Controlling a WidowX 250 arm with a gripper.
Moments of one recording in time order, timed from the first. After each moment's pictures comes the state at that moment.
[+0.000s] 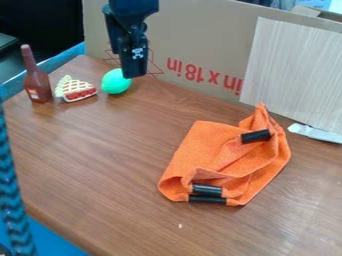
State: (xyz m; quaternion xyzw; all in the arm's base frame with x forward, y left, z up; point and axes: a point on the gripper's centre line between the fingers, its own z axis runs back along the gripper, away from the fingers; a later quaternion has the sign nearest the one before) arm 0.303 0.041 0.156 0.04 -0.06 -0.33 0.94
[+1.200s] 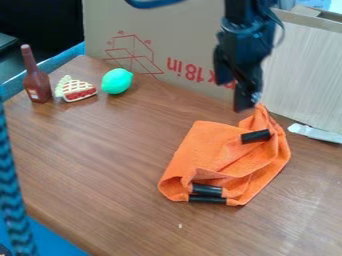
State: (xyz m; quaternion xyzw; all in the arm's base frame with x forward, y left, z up) arm 0.379 -0.077 0.103 0.04 -0.15 -0.34 0.93
